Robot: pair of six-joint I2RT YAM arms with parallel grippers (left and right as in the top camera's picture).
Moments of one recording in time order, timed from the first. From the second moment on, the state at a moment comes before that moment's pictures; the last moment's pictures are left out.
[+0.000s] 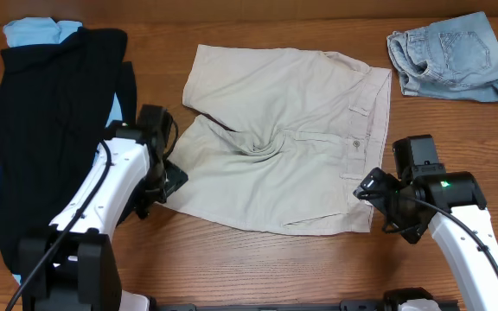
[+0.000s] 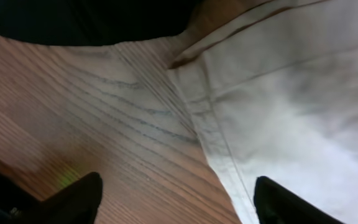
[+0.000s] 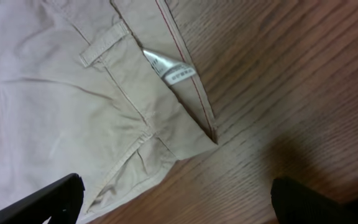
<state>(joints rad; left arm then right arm) -0.14 1.63 1.10 -1.15 -0.07 -0.98 0.09 1.17 0.91 -1.15 -0.02 0.83</state>
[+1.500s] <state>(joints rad) -0.14 1.63 0.86 -0.74 -0.10 -1.02 0.09 1.17 0.83 -1.09 -0.06 0.87</state>
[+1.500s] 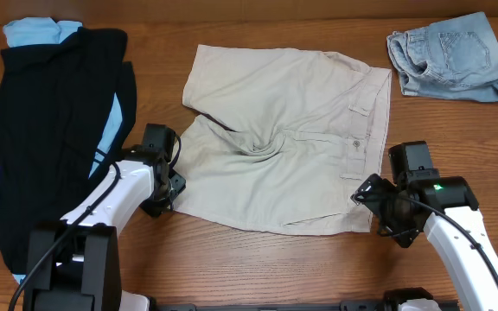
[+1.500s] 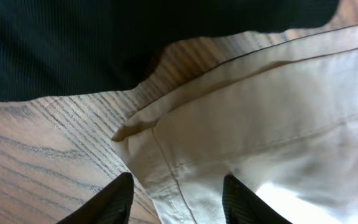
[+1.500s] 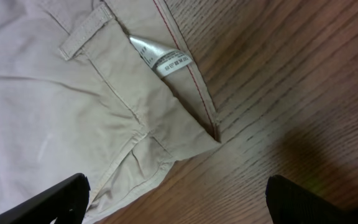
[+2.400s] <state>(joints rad) -0.14 1.69 0.89 -0.75 -0.09 -0.94 0.09 1.18 0.83 -1.08 -0.07 0.88</state>
